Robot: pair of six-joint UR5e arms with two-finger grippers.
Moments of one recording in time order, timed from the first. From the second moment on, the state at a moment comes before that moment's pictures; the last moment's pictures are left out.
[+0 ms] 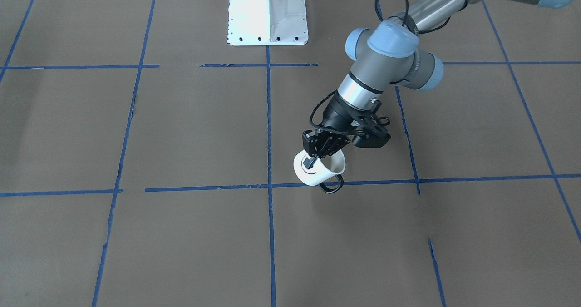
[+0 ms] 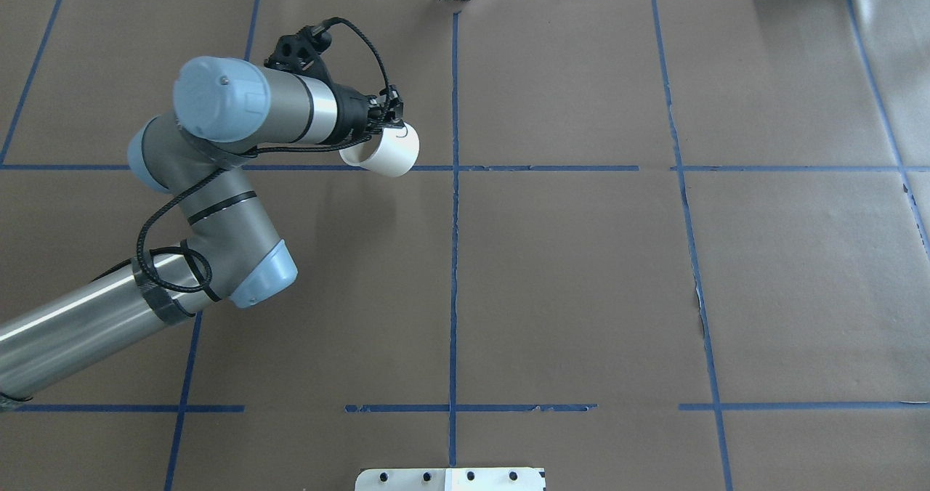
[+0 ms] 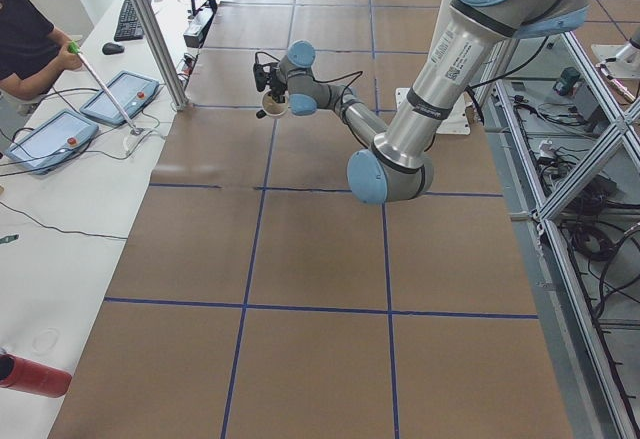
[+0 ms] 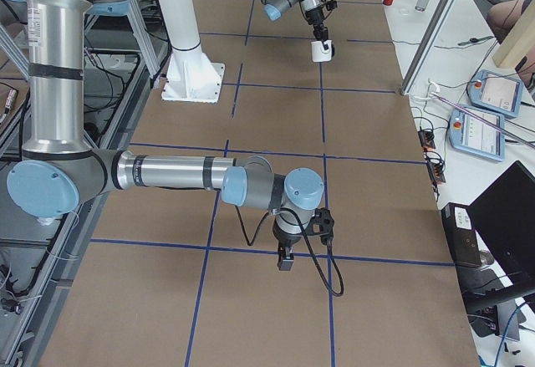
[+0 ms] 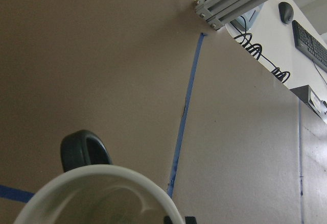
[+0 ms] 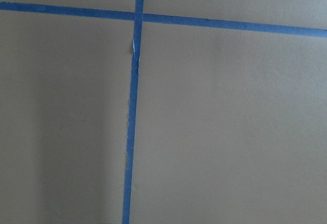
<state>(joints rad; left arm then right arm) -0.66 -2.26 -1.49 -2.20 -1.75 -1.61 1.57 -1.64 1.66 -1.72 2.28 -0.15</state>
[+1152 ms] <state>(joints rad) -0.49 -2.65 -1.21 -1.57 -1.57 -1.49 1.57 -1.64 1.66 -1.72 2.28 -0.15</state>
